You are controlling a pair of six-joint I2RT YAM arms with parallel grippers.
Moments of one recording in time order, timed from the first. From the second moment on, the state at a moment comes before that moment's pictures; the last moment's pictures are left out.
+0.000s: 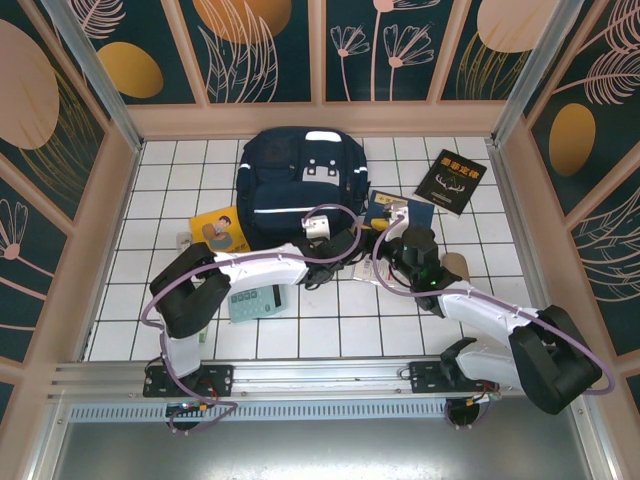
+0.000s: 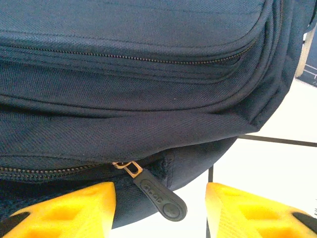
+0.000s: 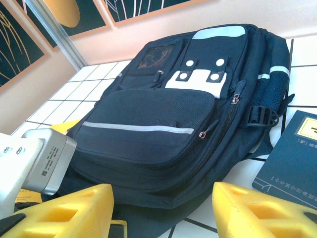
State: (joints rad) left arm -1.01 1.88 1.25 -0.49 -0.58 -1.05; right arm 0.58 1.17 0.42 0.51 -0.05 0.37
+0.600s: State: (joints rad) left arm -1.01 1.96 1.30 -0.57 -0.67 -1.02; right arm 0.56 1.17 0.41 0.51 -0.02 0.37
